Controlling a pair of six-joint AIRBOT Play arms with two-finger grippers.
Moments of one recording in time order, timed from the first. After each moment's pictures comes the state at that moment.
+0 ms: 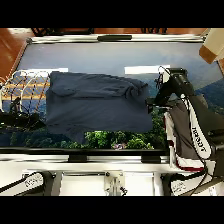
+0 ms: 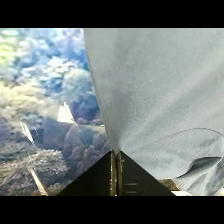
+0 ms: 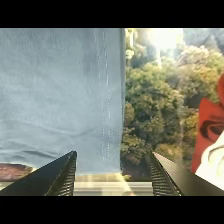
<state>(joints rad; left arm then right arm) 0.52 -1.25 0.82 1.05 -1.22 -1.17 0.14 -1.68 1.49 -1.49 1.58 1.75</state>
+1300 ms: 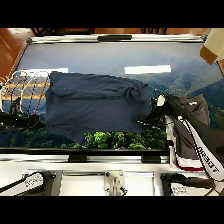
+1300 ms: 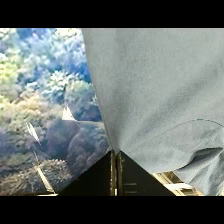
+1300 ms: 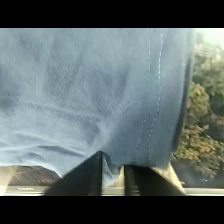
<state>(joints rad) 0.52 -1.24 0.82 1.06 -1.24 -1.14 0.21 -1.50 1.01 -1.29 1.24 1.89</state>
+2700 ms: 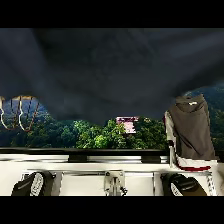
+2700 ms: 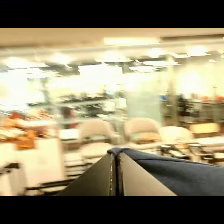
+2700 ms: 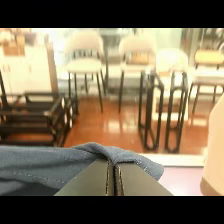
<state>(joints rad) 0.52 -0.59 1.77 0.73 -0.84 -1.11 0.21 -0.66 1.89 -1.75 1.13 1.63</state>
